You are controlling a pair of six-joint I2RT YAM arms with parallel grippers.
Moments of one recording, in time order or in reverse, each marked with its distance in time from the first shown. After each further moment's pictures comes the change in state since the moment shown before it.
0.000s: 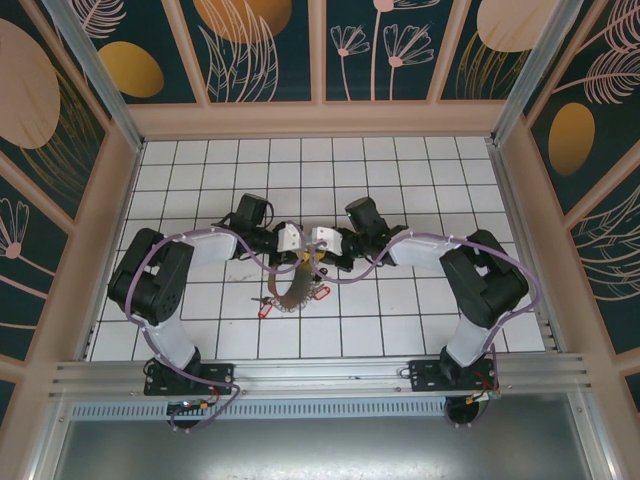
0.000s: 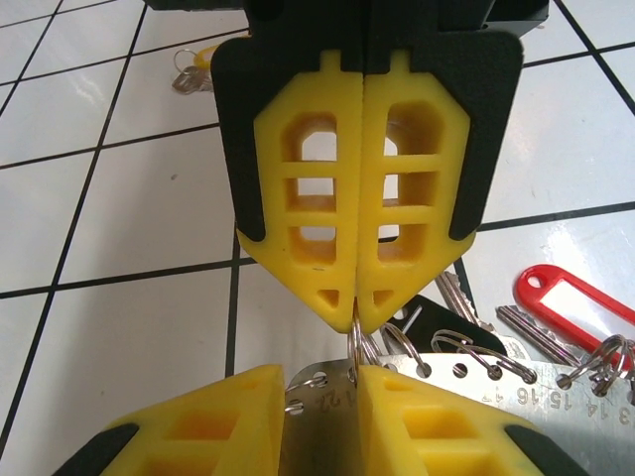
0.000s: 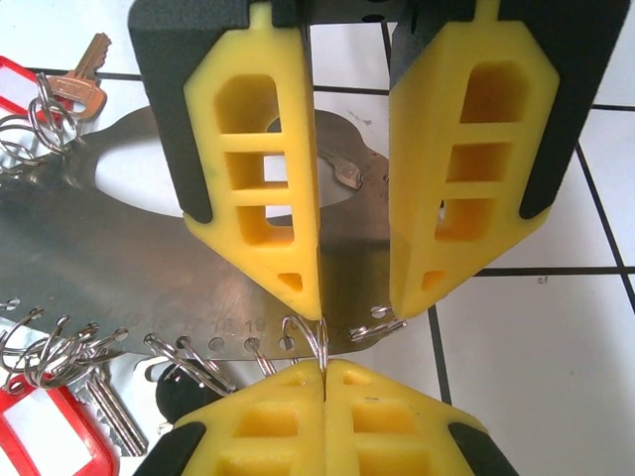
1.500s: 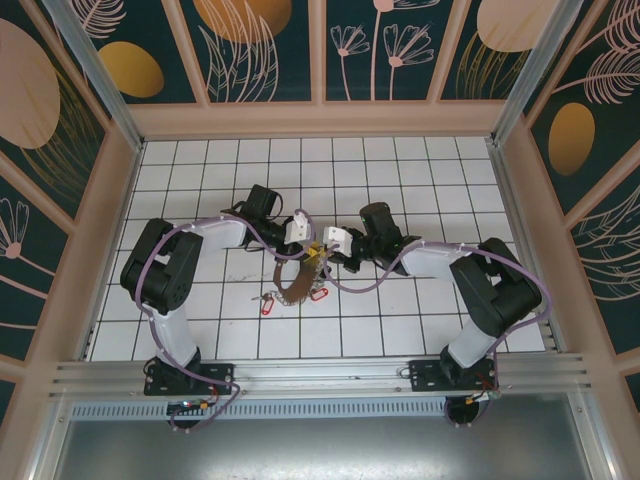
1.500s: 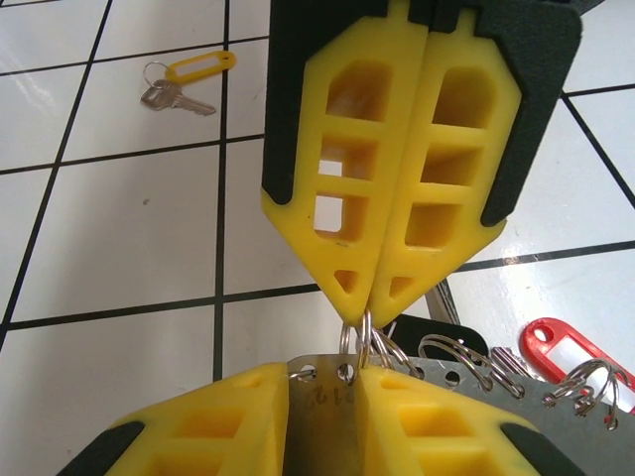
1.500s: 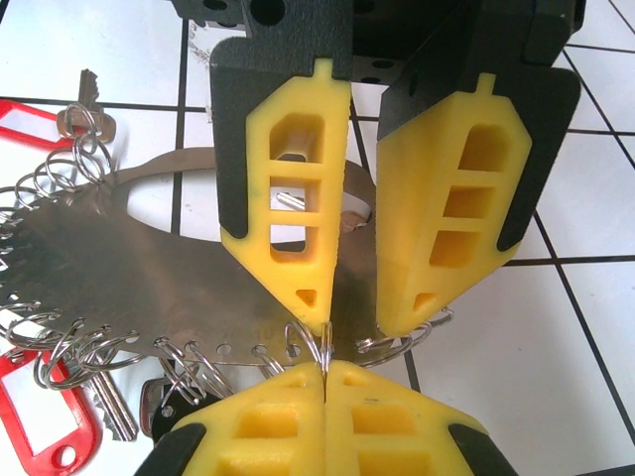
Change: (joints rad) left arm -0.015 0.094 0.166 -0.177 0.066 0.008; right arm -0.042 -0.076 -0.137 0.197 -0.034 0.055
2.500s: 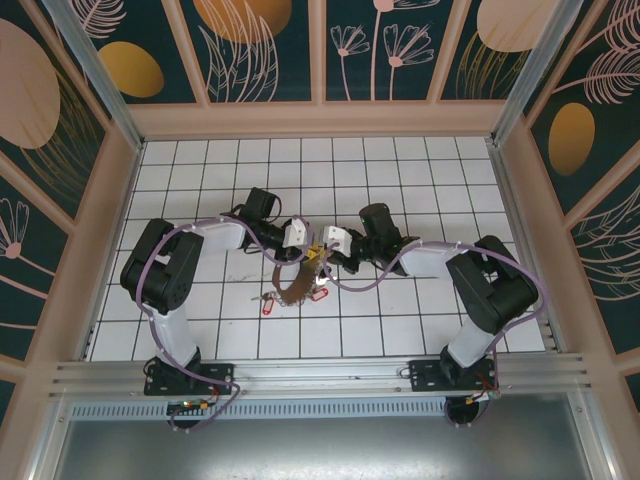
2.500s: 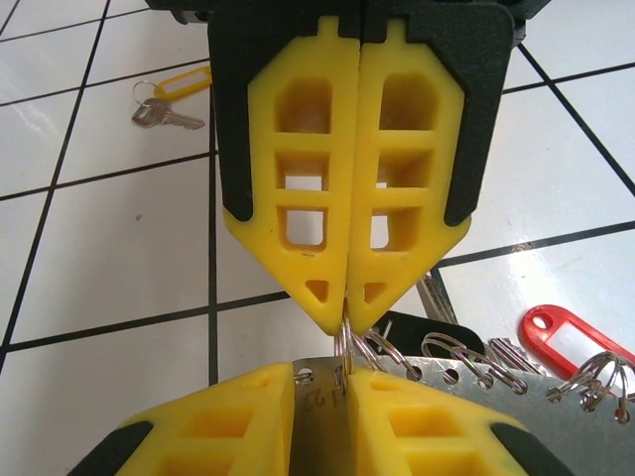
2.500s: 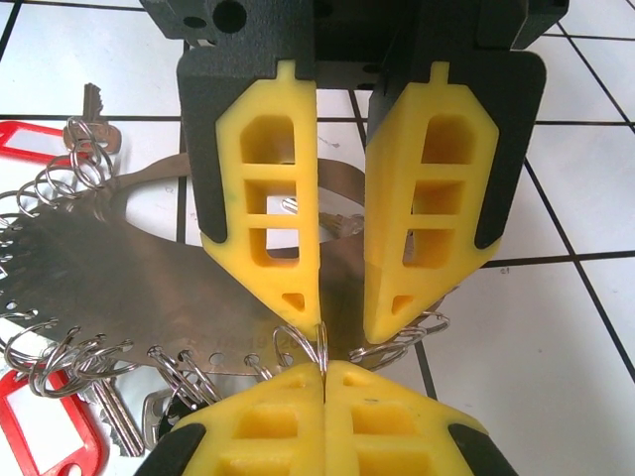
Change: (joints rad) left arm 0.002 0.000 -0.037 0.056 0.030 0.055; right arm -0.001 0.024 -0.003 0.036 -0.023 0.050
